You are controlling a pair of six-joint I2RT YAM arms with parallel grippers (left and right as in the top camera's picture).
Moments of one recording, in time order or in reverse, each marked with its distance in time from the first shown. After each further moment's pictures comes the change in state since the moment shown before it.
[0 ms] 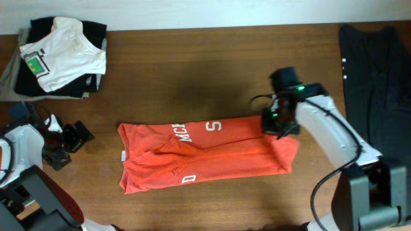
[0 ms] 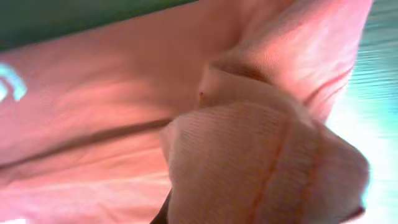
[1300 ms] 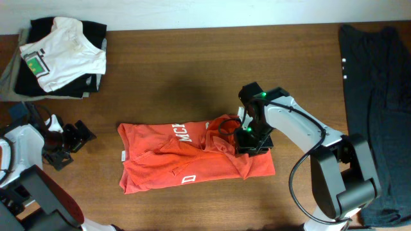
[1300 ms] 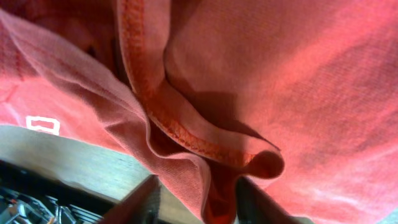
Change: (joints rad) left arm 0.000 0.000 0.000 -0.009 0.026 0.000; right arm 0.177 0.158 0.006 -0.083 -0.280 -0.112
